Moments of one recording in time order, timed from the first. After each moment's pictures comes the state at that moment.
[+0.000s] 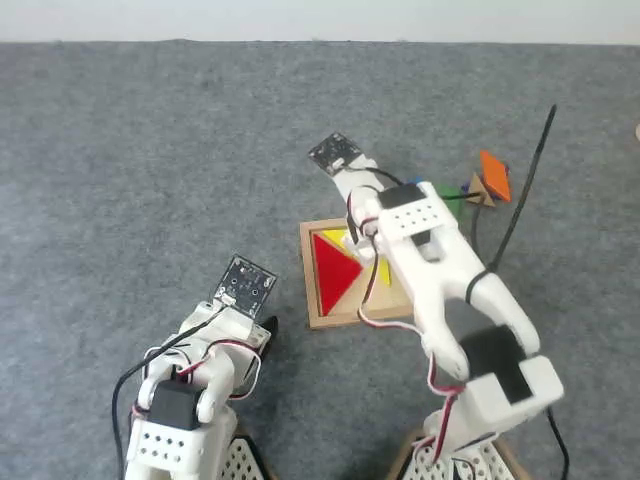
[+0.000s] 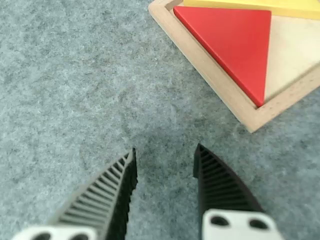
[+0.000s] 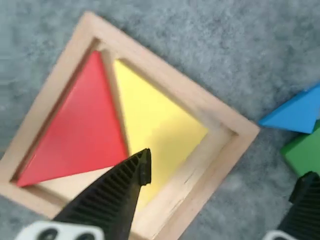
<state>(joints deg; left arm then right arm) 5.4 -103.1 97.2 72.0 -10.1 -24.8 4.7 21.6 56.3 20.8</state>
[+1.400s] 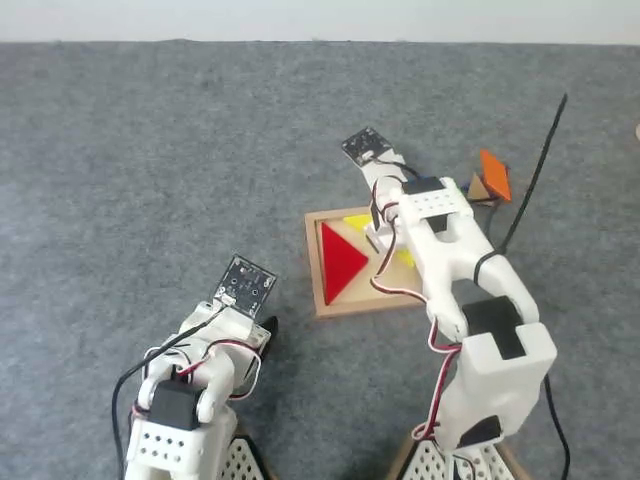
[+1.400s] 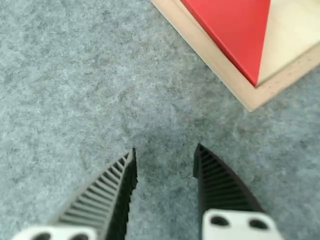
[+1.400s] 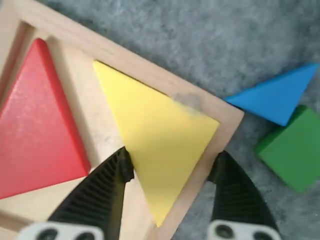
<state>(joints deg) 5.4 -103.1 97.2 72.0 -10.1 -16.6 16.4 15.9 51.4 21.2</state>
